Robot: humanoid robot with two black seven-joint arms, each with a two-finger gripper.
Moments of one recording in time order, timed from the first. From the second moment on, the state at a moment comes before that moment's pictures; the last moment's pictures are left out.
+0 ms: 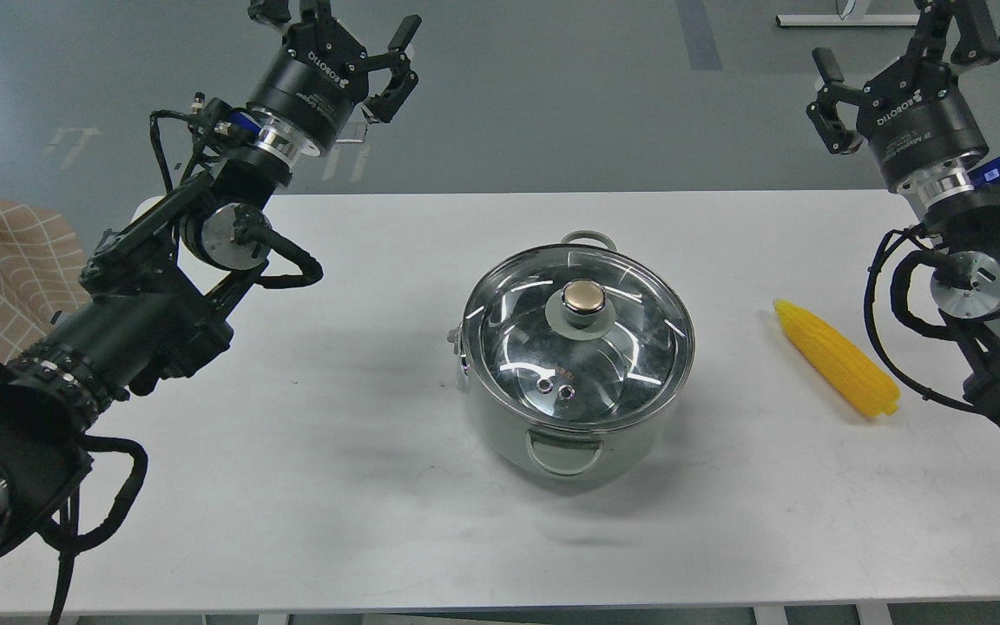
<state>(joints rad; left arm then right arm) -0.91 0.24 -0.83 -0.72 0.14 -0.47 -0.42 0.88 -0.33 0.83 0.61 -0.28 0.45 0.49</state>
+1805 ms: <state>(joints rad) -0.95 0.41 -0.76 -1.36 1.80 -0.23 -0.49 0.86 -0.33 0.80 0.50 -0.30 0.49 0.49</state>
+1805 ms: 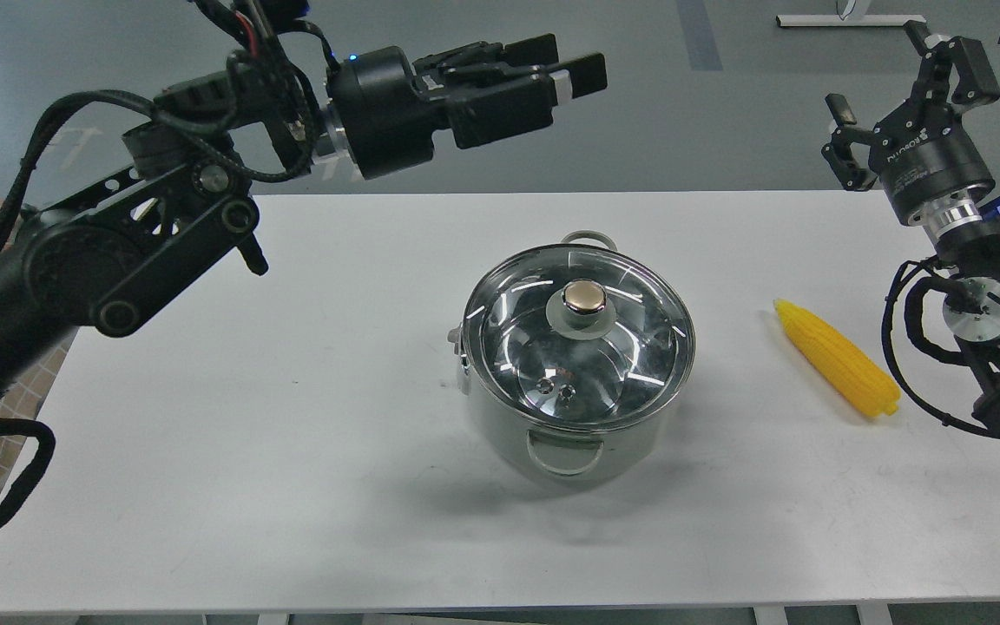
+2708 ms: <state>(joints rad) -0.88 0.22 -0.47 -1.11 2.18 -0.07 -0.49 0.79 -0.40 0.80 0.57 -0.30 0.49 0.49</state>
